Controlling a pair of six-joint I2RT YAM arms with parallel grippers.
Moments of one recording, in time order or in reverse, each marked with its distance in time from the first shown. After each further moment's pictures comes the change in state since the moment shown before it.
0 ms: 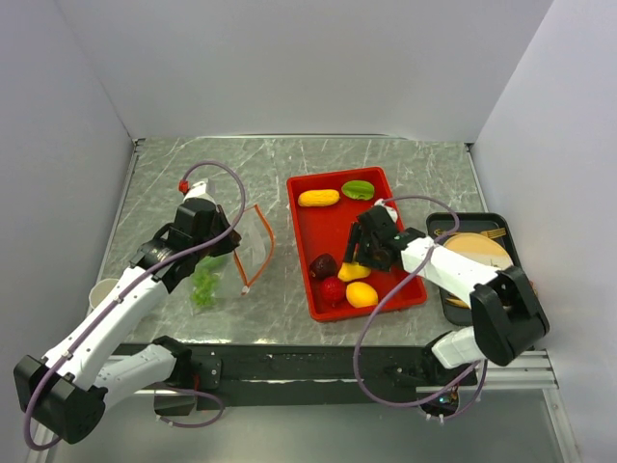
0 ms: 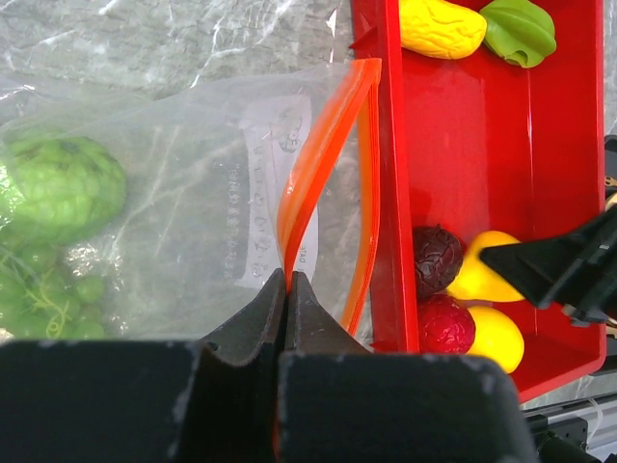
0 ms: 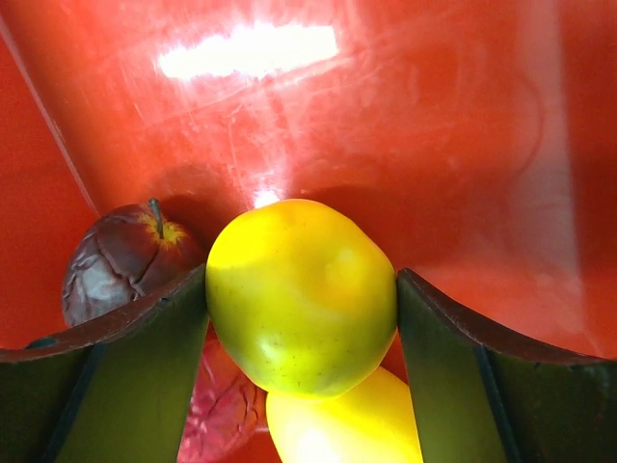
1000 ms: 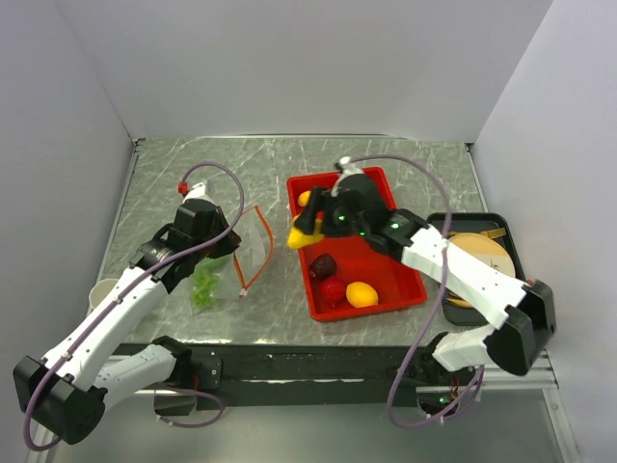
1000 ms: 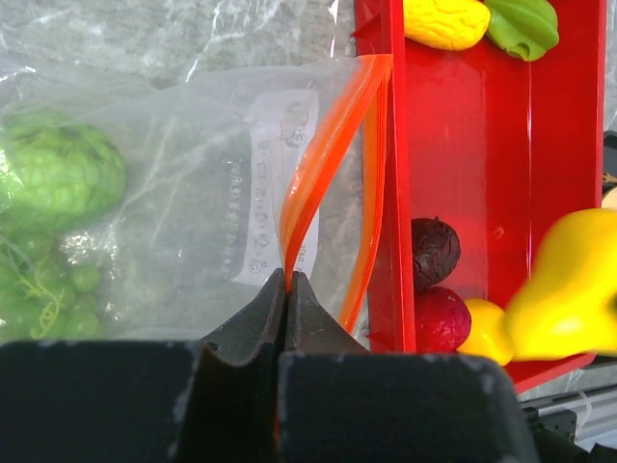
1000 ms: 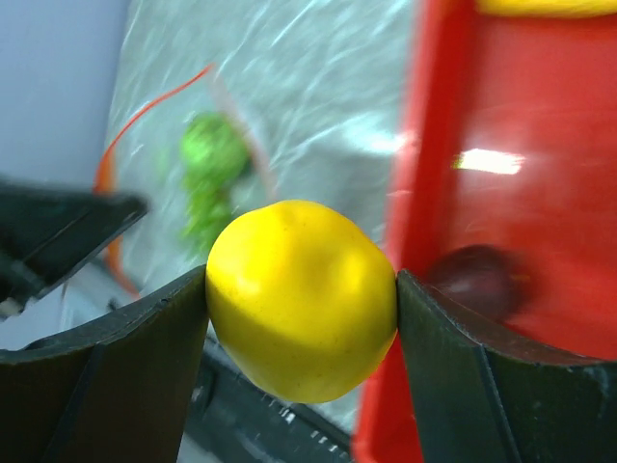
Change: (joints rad) left arm 0.000 -0.003 0.002 -0.024 0.009 -0.027; right arm 0.217 -0.074 0.370 0.023 -0.111 -0.035
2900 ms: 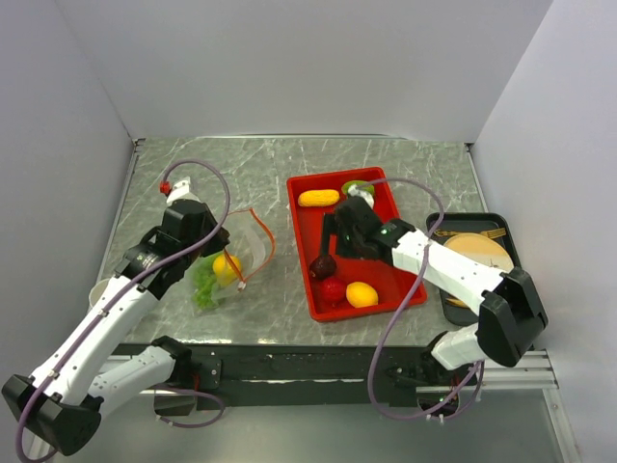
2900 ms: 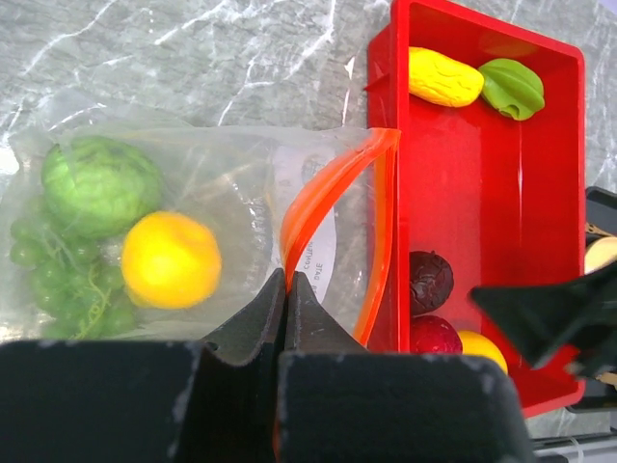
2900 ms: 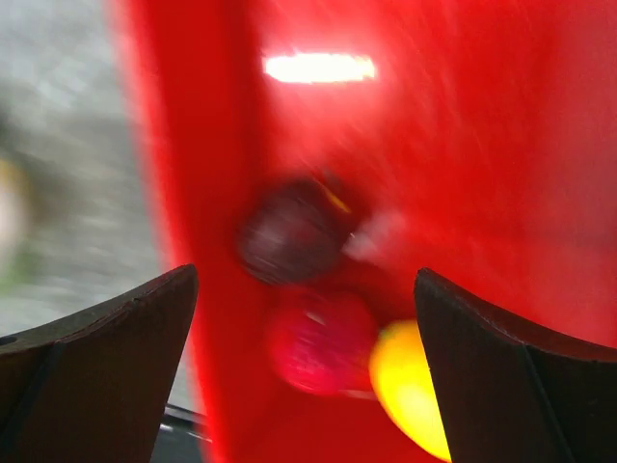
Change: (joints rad) left arm 0.000 -0.068 0.051 -0.072 -0.113 -0.028; right arm -0.042 0.072 -0.138 -0.126 0.159 -0.006
